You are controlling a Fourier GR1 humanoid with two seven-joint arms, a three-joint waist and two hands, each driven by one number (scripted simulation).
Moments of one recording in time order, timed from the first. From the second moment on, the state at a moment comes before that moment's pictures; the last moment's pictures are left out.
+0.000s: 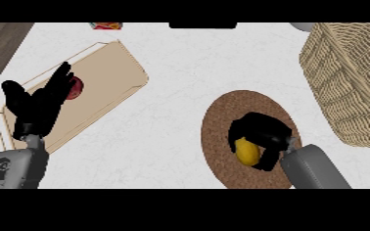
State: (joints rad) left arm -0.20 0.30 0.13 -1.40 0.09 -0.04 0.23; right arm -0.28 -0.28 0.33 -1.26 1.00 0.37 -0.64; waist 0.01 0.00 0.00
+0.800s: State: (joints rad) left arm -0.22 0.29 0.12 -1.41 0.10 -0.05 0.22; right arm -0.53 -0.03 -0.26 -1.09 0.95 -0.06 0.42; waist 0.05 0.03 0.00
